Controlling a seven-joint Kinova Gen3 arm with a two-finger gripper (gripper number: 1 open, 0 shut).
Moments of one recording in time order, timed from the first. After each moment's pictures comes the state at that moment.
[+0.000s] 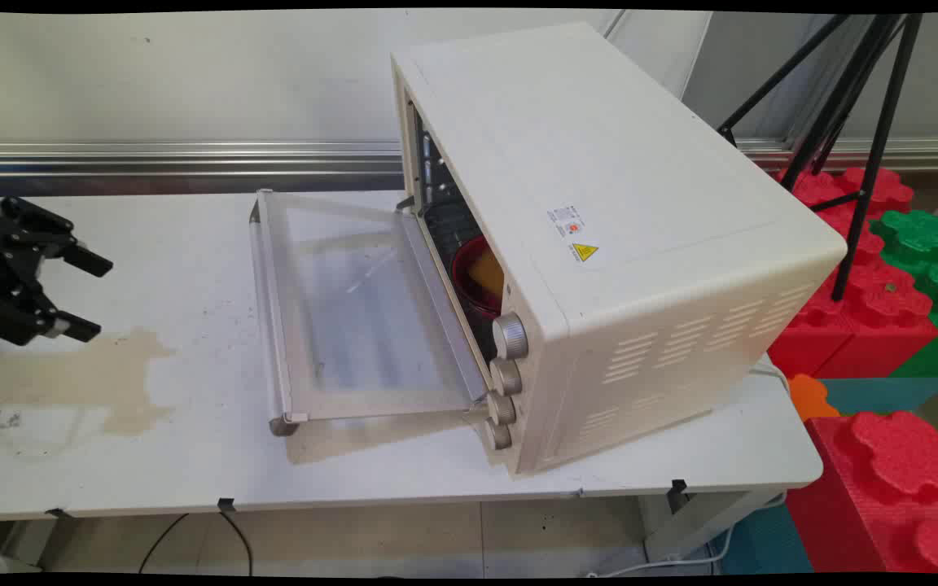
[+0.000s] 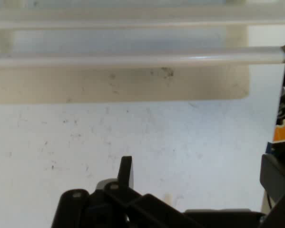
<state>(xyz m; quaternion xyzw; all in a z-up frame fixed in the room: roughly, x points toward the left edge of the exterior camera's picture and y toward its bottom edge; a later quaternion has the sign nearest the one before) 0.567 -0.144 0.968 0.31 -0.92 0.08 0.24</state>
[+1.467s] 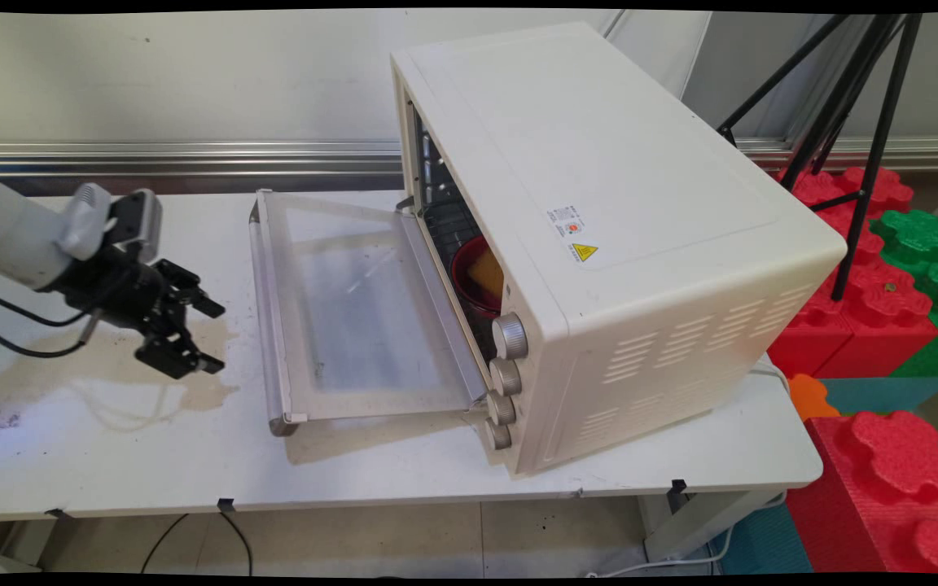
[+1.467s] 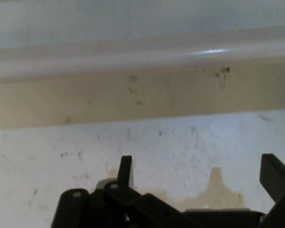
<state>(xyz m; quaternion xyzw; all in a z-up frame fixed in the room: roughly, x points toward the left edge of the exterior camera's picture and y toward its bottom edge) 0.529 -0.220 0.828 0.29 -0.93 0.09 0.21</state>
